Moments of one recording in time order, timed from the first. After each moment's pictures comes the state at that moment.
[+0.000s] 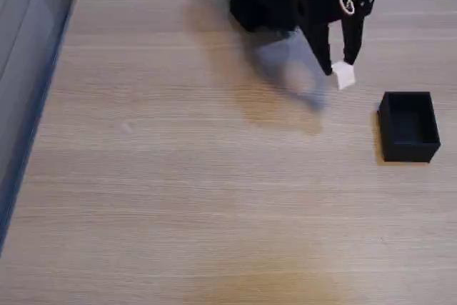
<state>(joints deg) -23.4 133.4 118.9 72.9 -92.8</state>
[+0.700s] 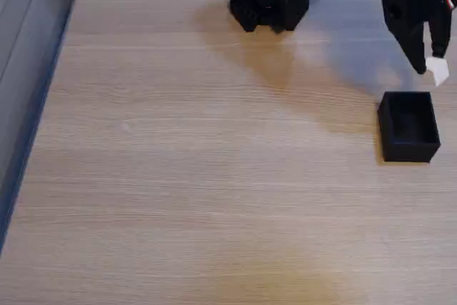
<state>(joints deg) -40.2 107.7 98.9 65.7 -82.6</state>
